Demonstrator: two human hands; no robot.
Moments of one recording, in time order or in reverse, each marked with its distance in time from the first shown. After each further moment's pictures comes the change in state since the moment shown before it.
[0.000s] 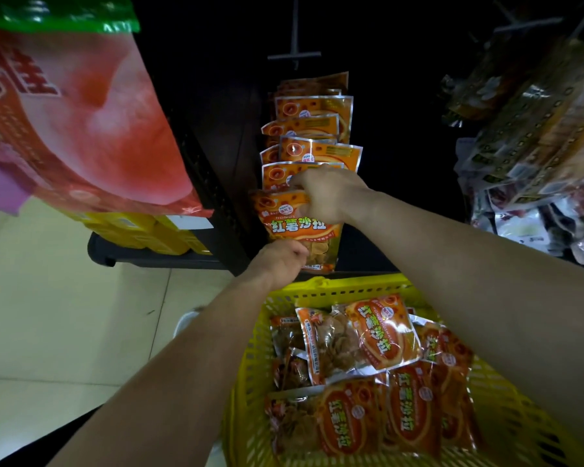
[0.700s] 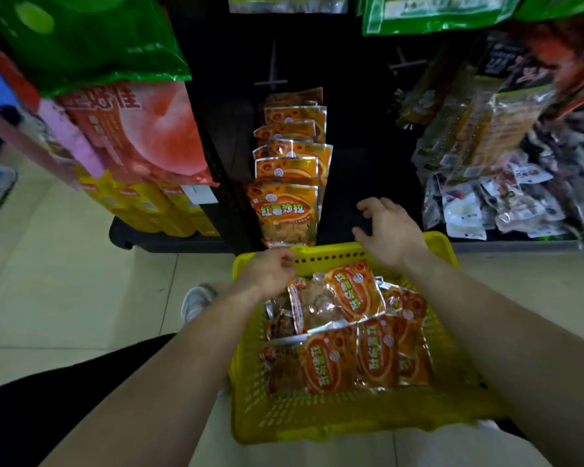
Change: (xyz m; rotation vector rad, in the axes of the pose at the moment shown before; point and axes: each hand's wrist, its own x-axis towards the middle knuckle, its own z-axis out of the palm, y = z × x) left_hand -0.112 0.011 0.014 0.026 0.036 0.030; right_hand -0.187 0.040 0.013 0.258 0.235 0.334
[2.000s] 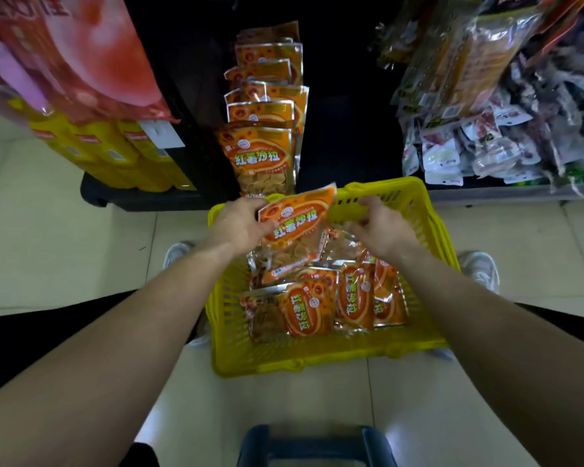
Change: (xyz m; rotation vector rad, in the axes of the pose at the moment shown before) left_hand -0.032 0.011 0.007 0.035 0.132 0.098; right_hand -0.074 0.044 0.031 0.135 -0.174 0.259
